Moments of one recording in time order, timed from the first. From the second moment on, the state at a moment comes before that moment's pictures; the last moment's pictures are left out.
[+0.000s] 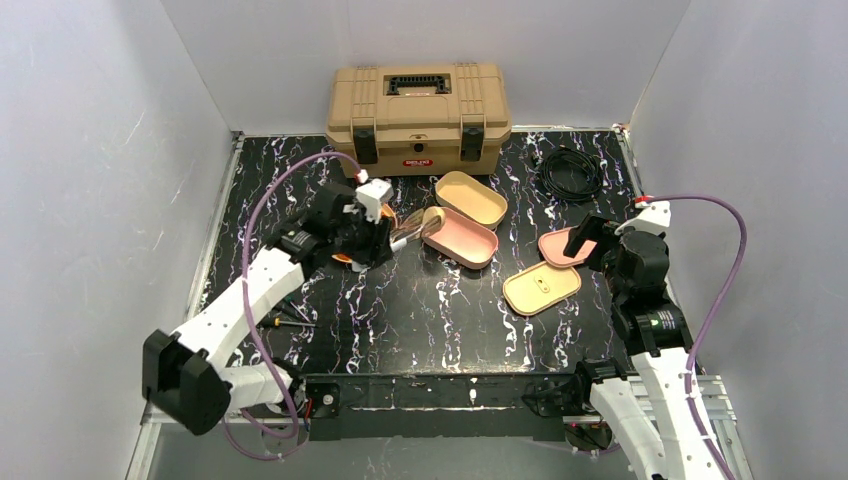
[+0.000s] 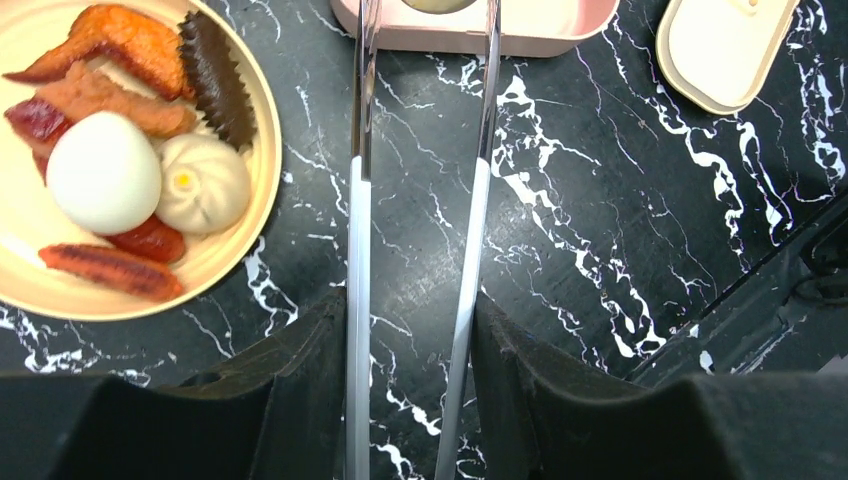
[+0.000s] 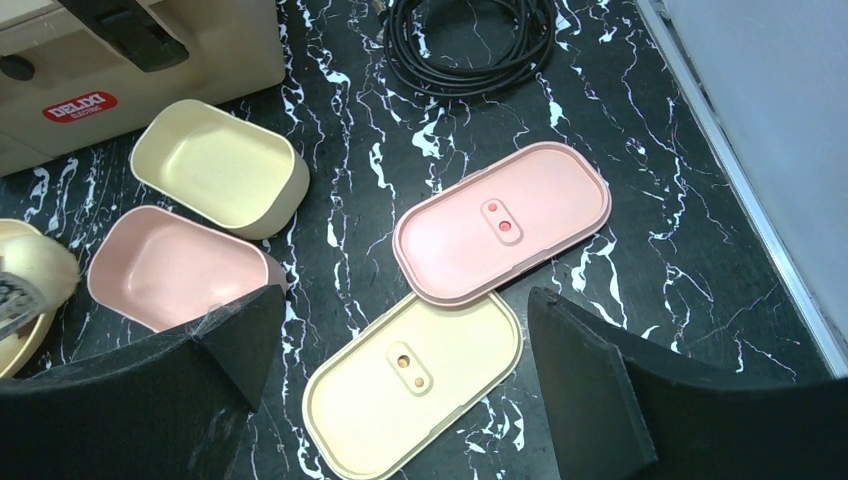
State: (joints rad) left arm -0.50 1.18 1.00 -0.58 0.23 -0.06; right arm 0.16 0.57 0.72 -0.49 0.22 0.31
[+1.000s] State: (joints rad) left arm -0.64 1.53 1.23 -0.63 0.00 -0.06; right arm 0.16 0.58 0.74 -0.49 0.22 0.31
